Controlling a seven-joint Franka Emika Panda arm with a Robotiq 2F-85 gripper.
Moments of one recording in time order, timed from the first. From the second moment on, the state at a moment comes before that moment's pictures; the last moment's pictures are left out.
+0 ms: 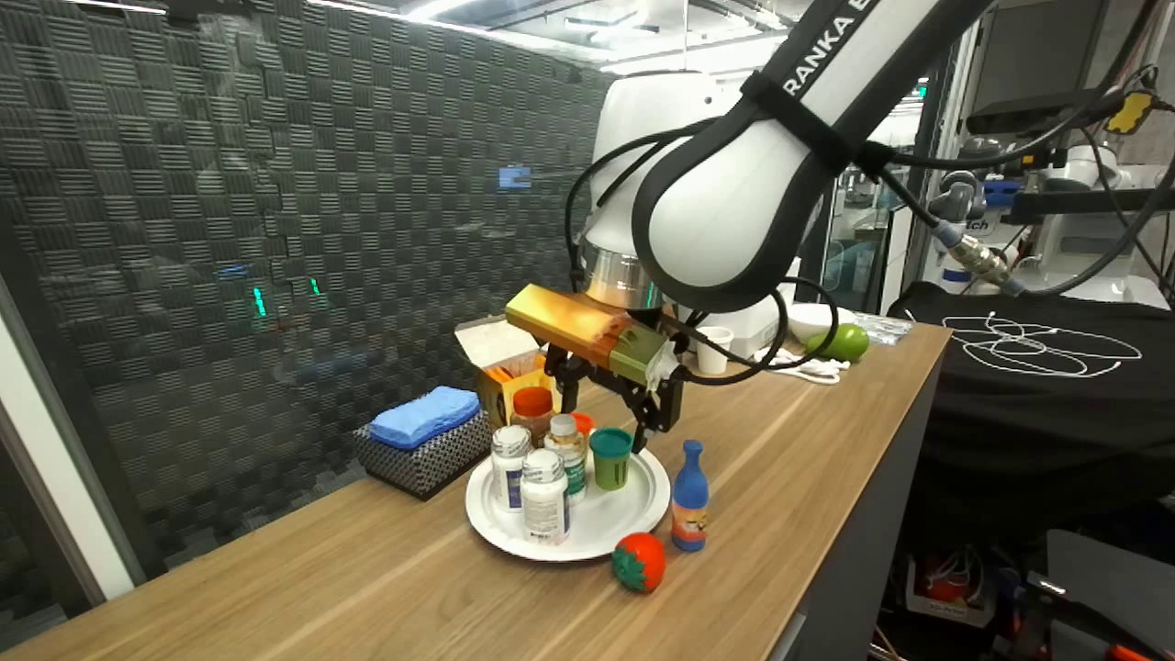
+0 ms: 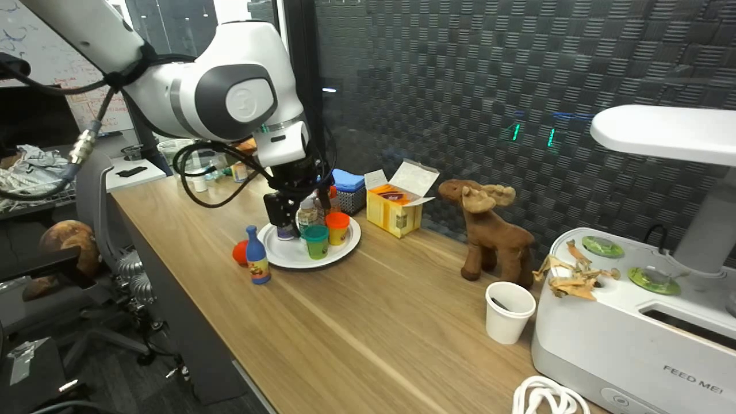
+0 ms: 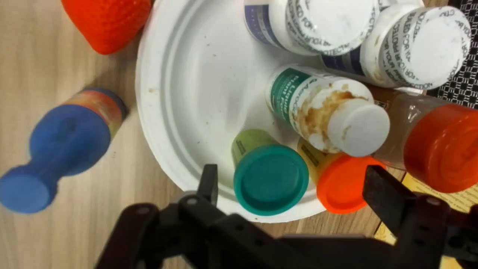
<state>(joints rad) 0.24 0.29 -0.08 -2.19 -0.10 2.70 1.64</state>
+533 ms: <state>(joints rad) 0.26 0.17 -0.02 -2.31 -0.14 2.70 1.67</state>
